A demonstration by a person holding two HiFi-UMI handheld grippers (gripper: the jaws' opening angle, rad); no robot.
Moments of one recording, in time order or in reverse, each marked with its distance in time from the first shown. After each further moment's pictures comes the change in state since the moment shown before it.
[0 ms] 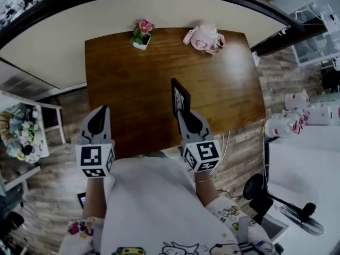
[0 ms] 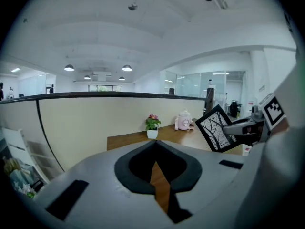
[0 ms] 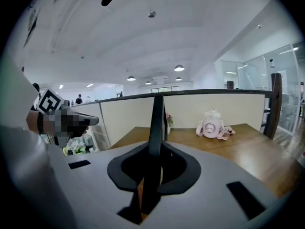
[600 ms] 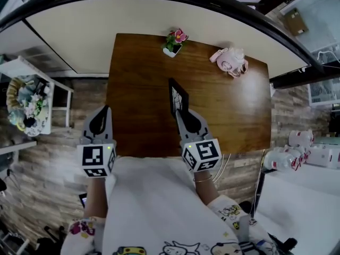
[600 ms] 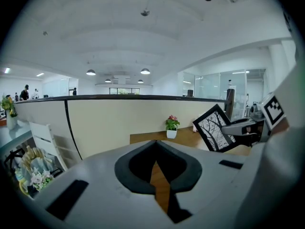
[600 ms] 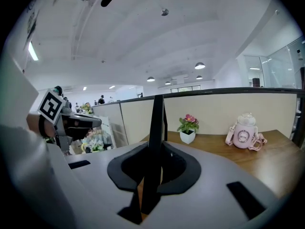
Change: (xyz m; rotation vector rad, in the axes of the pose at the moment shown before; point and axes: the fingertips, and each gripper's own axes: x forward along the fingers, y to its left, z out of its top) left arm -0.041 0.046 -0.012 -0.081 -0.018 0.229; right arm 0.056 0.055 0.020 -0.070 -0.003 0.261
